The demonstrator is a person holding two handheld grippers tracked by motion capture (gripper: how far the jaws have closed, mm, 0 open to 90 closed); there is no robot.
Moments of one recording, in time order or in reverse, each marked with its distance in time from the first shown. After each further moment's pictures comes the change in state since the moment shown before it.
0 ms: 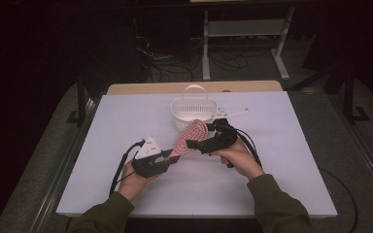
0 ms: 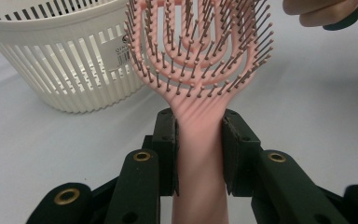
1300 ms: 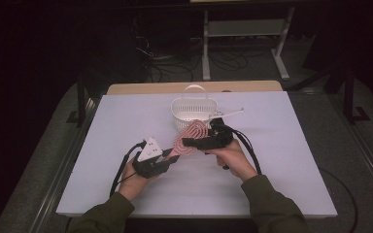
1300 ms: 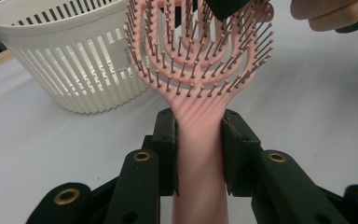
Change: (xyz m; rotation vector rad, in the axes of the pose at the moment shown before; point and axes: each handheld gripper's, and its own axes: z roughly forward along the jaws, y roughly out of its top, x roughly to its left) left arm -0.002 -0.001 0.002 0.009 0.048 0.048; right arm -0.006 -0.005 0.012 0.017 0.089 0.096
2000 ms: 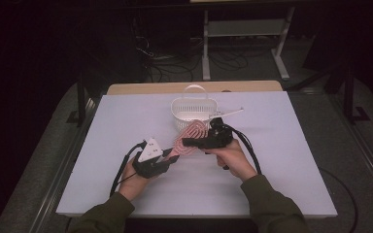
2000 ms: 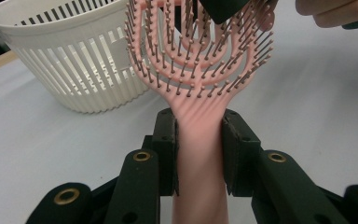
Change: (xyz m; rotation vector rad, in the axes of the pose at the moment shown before) left arm 0.000 -0.001 0.001 0.003 0.009 0.009; right arm -0.003 0.000 0.001 0.016 0.060 0.026
